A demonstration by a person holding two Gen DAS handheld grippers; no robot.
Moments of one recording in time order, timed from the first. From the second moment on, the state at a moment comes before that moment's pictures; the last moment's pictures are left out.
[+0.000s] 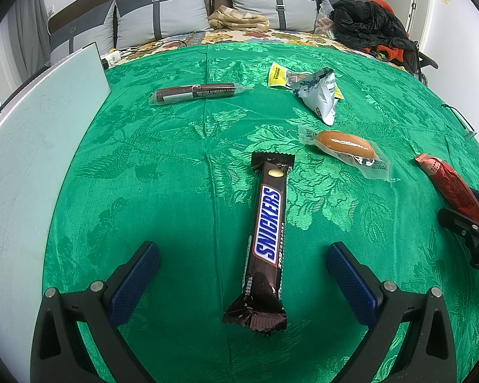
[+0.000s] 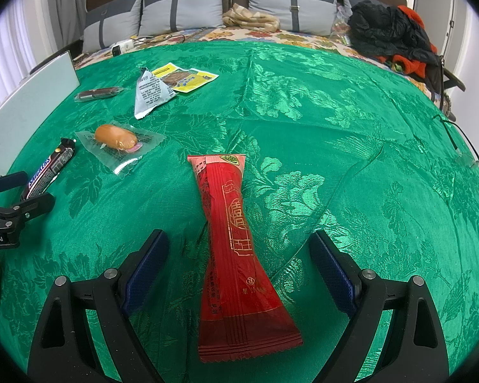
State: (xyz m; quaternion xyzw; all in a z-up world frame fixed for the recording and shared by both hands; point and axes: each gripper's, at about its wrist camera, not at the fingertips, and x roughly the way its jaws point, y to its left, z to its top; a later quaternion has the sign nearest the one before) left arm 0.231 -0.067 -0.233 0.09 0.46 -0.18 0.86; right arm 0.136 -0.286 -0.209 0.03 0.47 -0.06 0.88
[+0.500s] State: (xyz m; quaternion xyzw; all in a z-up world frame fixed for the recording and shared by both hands) left arm 0.232 -0.068 -0.232 0.09 0.46 -0.18 0.86; right arm 0.136 -0.286 -0.209 0.03 0.47 -0.06 0.88
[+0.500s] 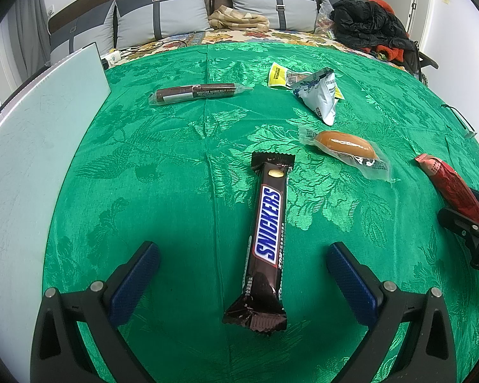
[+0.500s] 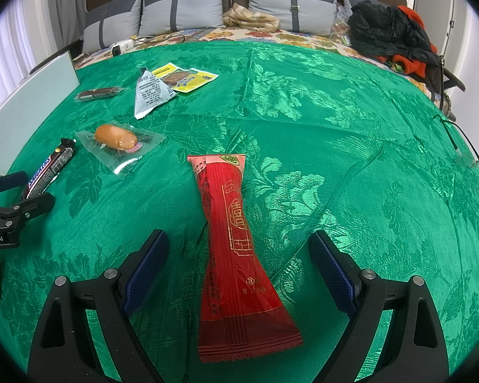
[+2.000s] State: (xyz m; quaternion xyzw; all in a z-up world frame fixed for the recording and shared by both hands) left arm 0.177 0.057 -0.076 -0.08 0.45 -0.26 0.85; right arm 0.176 -0.286 -0.128 0.16 0.57 0.04 0.80
